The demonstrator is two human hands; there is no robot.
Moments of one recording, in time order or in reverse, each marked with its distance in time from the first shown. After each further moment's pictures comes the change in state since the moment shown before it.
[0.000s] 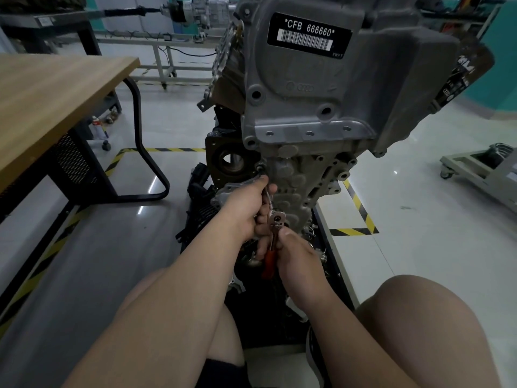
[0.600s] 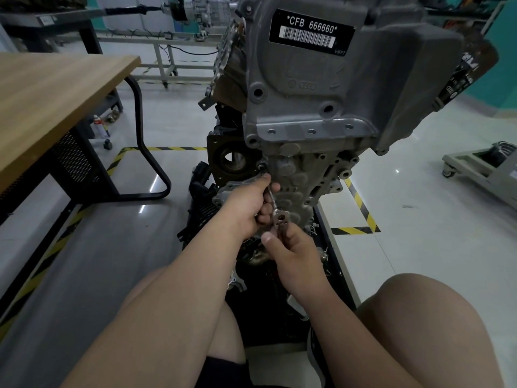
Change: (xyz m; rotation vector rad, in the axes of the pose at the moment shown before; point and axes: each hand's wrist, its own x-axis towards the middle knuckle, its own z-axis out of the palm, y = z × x) left_hand 0.008 -0.002 0.000 -0.067 -0.026 0.060; right_hand 0.000 -0.003 0.003 -0.136 0.120 -0.140
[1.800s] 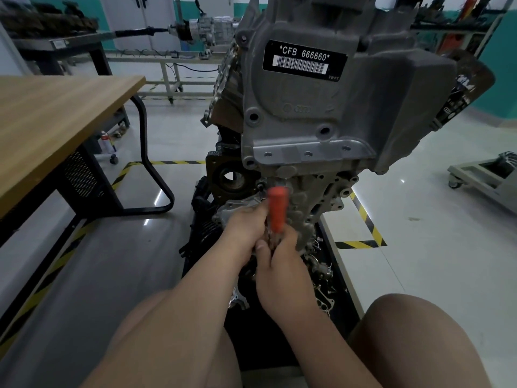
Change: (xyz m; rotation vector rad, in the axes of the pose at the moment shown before) left_hand 0.002 -0.003 0.001 0.249 0.083 0.071; right_hand 0.001 -0.027 0.020 -0.508 0.158 -0.017
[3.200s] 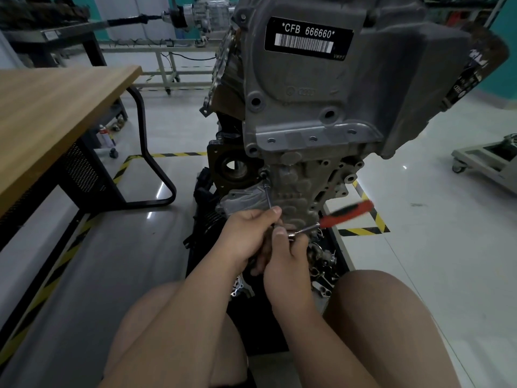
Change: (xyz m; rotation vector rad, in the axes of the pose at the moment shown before) left_hand -0.033 -0.020 -0.022 0.047 -0.150 0.080; right_hand -0.008 -0.004 0.019 0.692 0.078 0.357
